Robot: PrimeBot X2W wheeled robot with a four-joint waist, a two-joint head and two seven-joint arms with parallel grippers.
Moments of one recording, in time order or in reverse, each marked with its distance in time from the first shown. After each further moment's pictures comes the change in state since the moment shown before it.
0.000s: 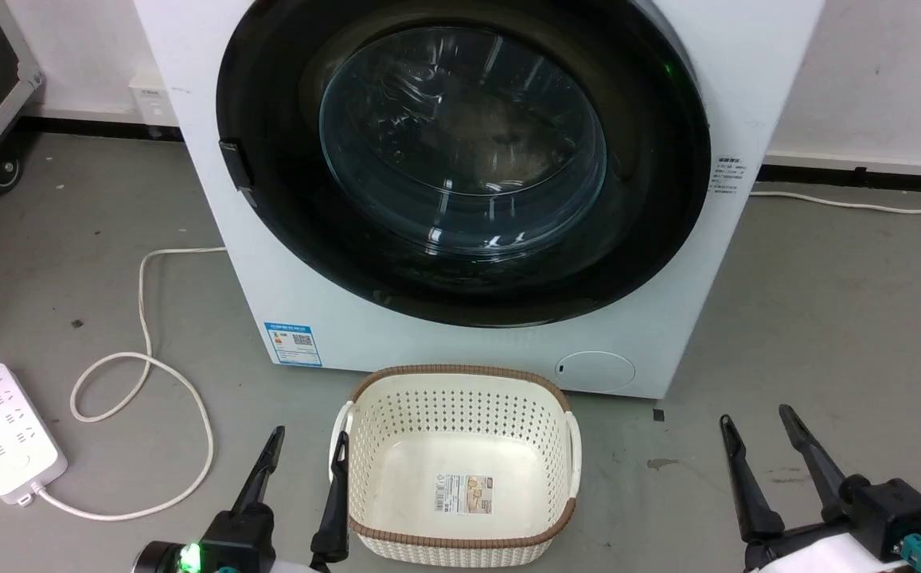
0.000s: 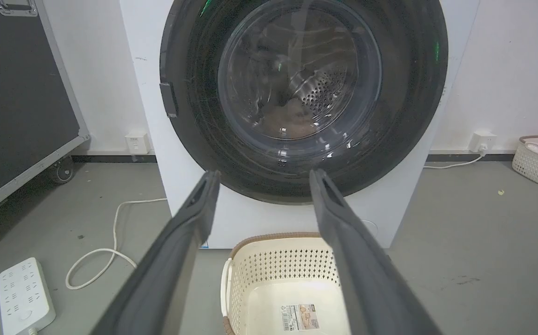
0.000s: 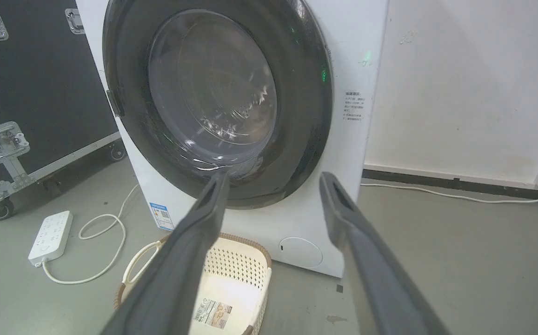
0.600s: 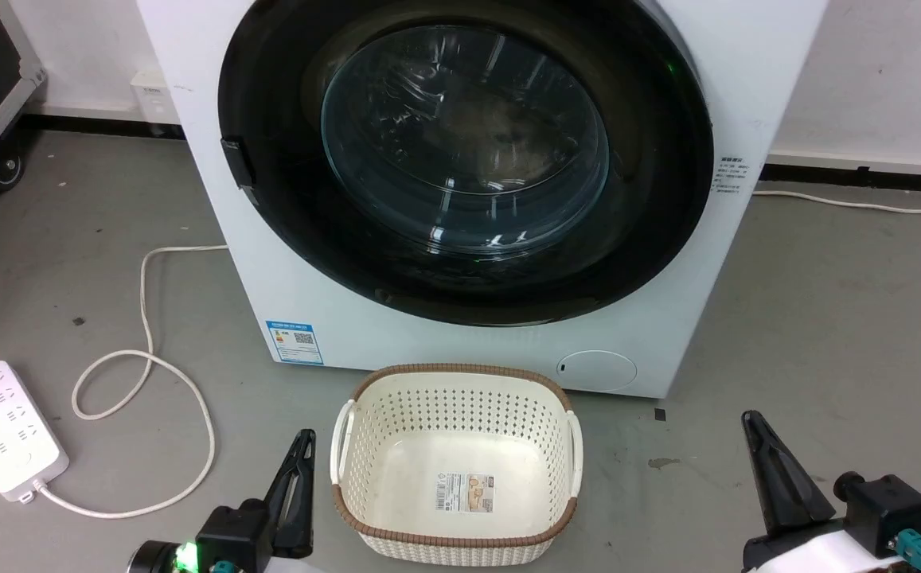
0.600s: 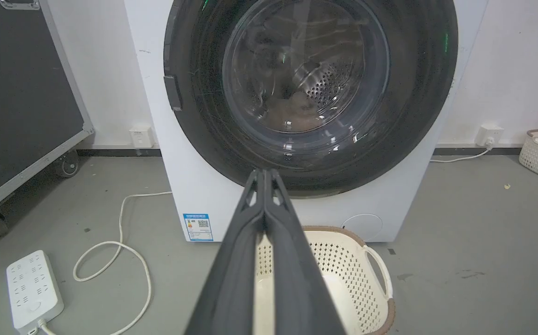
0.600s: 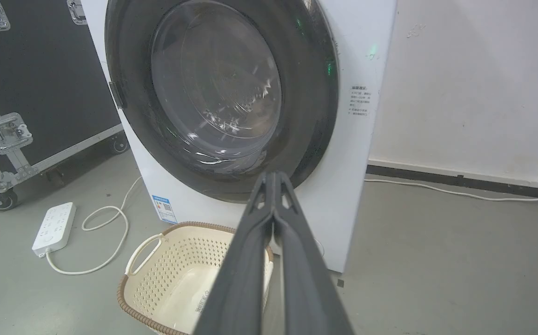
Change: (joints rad) left arm -0.001 0.000 0.013 -0.004 0.008 -0.005 0.030; right arm 0.000 0.002 0.002 -0.007 -0.009 0.000 0.028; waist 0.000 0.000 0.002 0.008
